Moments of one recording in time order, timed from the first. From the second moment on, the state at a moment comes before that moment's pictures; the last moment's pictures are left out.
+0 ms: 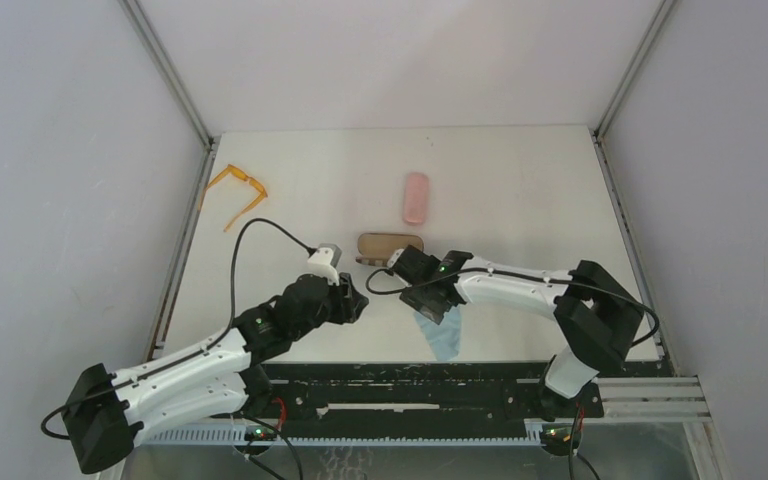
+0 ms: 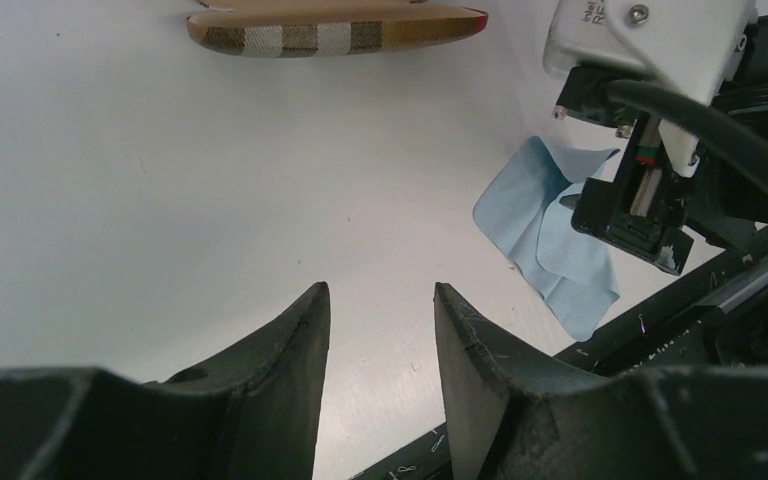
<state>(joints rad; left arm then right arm) -0.90 0.83 0.43 -0.15 -0.23 -0.65 0.96 1.59 1.01 -0.70 0.28 -0.06</state>
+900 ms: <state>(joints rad) -0.86 0.85 0.42 -0.13 -0.18 -0.65 0.96 1.69 1.04 -0.73 0.36 -0.11</state>
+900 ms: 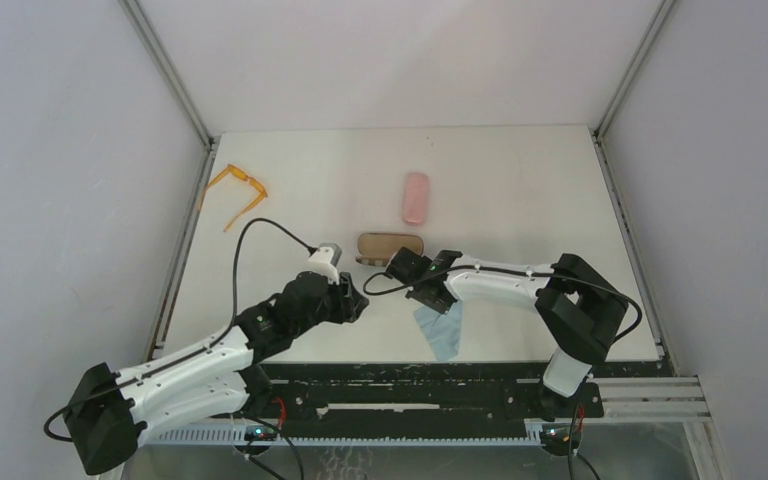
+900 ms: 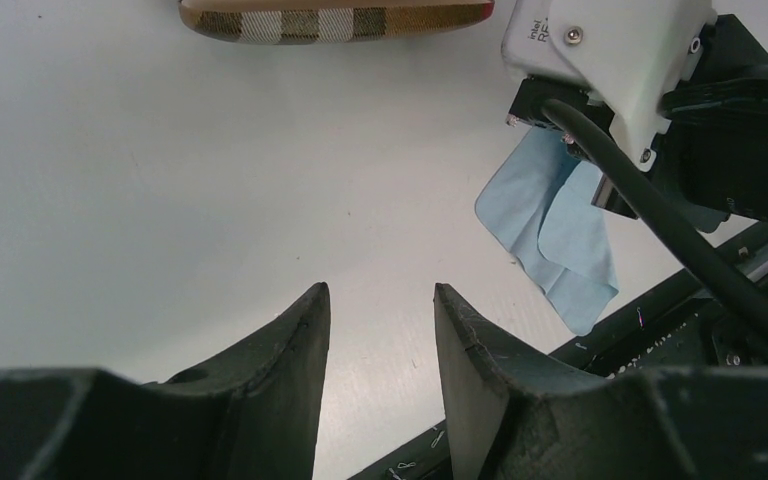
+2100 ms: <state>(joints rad) -0.90 1.50 0.80 -0.02 -0.02 -0.59 0.64 1.58 0.96 -0.59 0.14 0.07</state>
